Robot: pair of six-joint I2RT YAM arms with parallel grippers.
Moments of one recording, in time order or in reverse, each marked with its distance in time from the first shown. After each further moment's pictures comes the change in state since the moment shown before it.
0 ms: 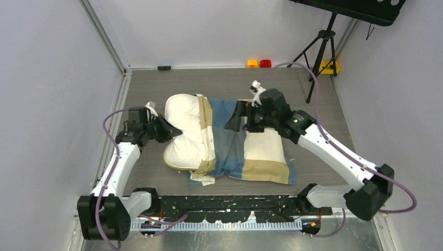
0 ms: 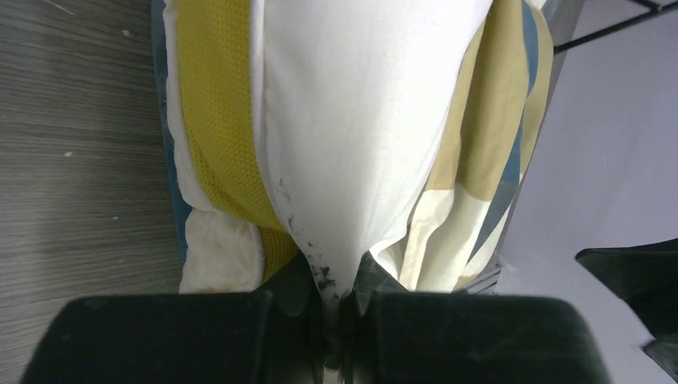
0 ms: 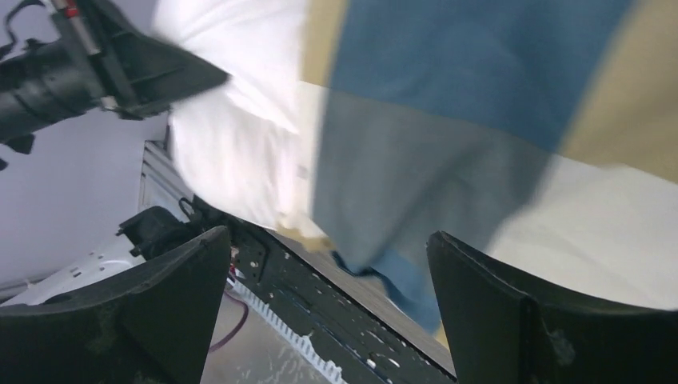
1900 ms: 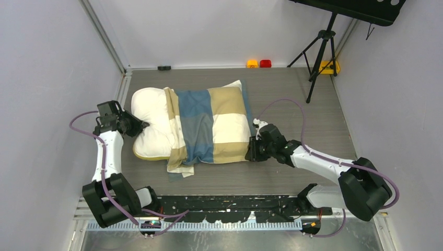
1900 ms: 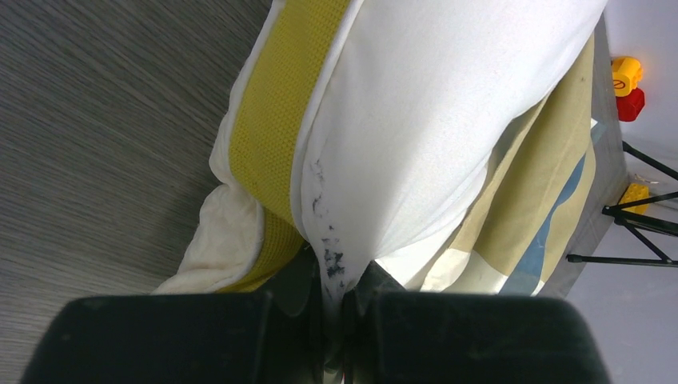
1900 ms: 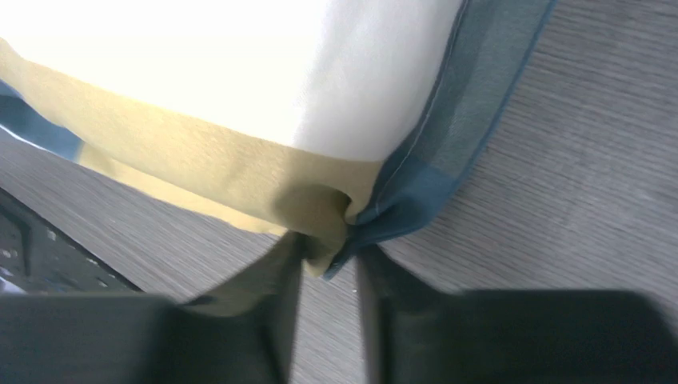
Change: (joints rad) left arm 0.344 0.140 0.156 -0.084 -0.166 0.072; right arm 0.027 0.061 -0.543 0.376 0.091 -0.173
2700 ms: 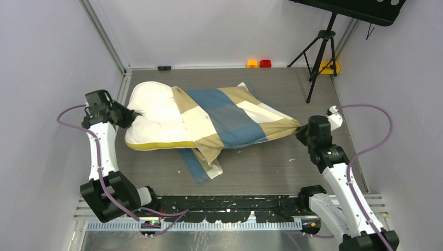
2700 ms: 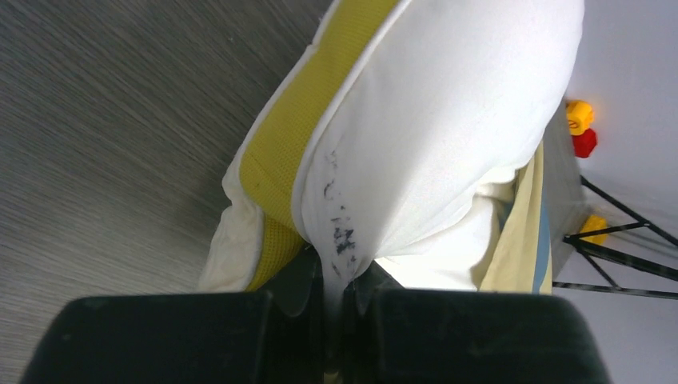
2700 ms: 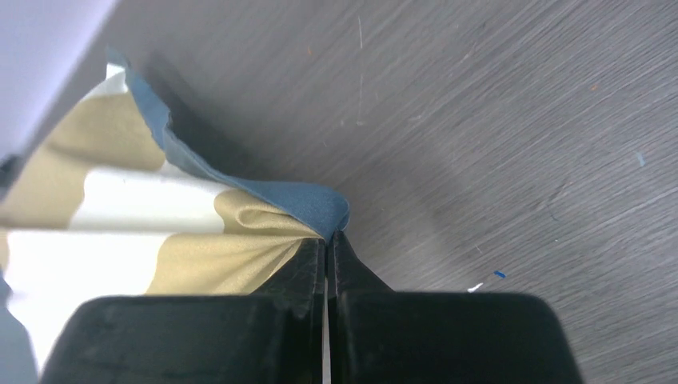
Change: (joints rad) left arm 0.044 0.046 0.209 -0.130 -0.034 -0.074; right arm -0.479 -0.474 0.099 -0.331 0.467 0.290
